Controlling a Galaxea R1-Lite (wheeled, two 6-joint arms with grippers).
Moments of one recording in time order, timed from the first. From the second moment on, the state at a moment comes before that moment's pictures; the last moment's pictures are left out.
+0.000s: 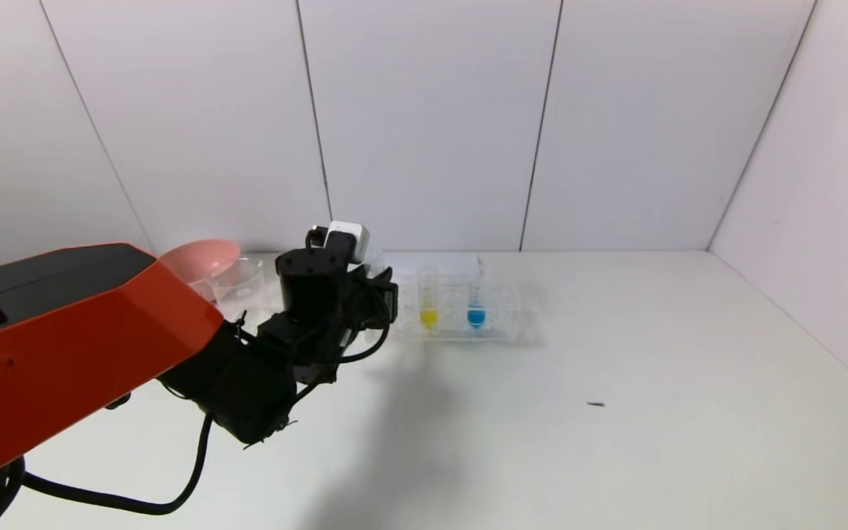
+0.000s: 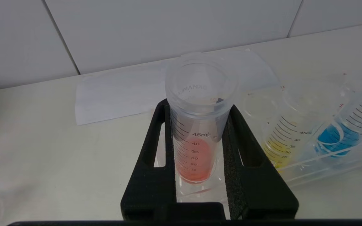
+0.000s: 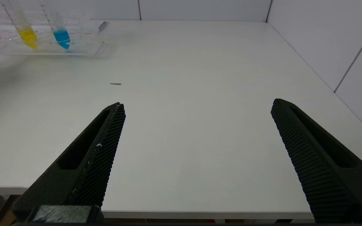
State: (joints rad) left arm -0.55 2.13 -0.93 -1.16 0.27 -0.02; right arm 0.00 0.00 0.00 0.00 0.00 0.00
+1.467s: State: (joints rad) left arm -0.49 1.81 -0.95 -0.85 0.26 0.02; right arm 0.00 0.00 0.00 0.00 0.00 0.00
